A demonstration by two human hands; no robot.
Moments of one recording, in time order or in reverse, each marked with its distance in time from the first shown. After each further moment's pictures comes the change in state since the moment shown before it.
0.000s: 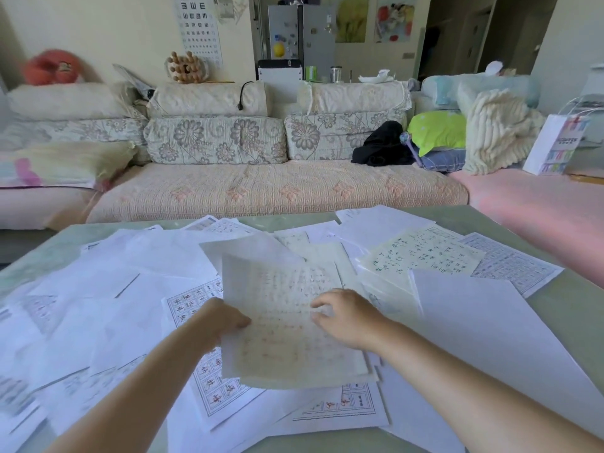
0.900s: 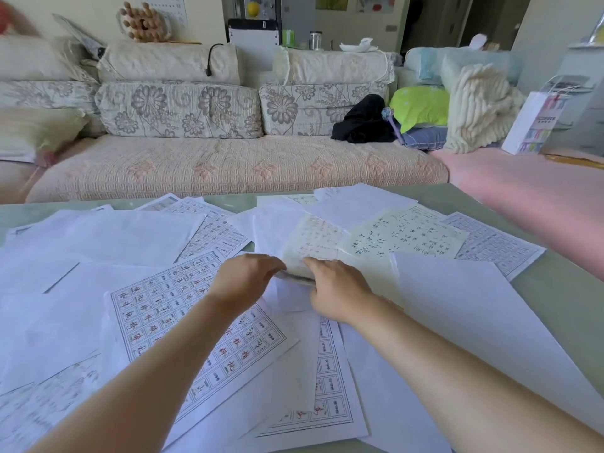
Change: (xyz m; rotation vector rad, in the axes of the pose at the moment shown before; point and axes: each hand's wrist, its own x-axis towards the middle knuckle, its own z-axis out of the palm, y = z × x) left_hand 0.042 0.043 0.086 0.707 0.291 1.237; right_hand 0.046 0.045 0.000 -0.335 0.206 -0.026
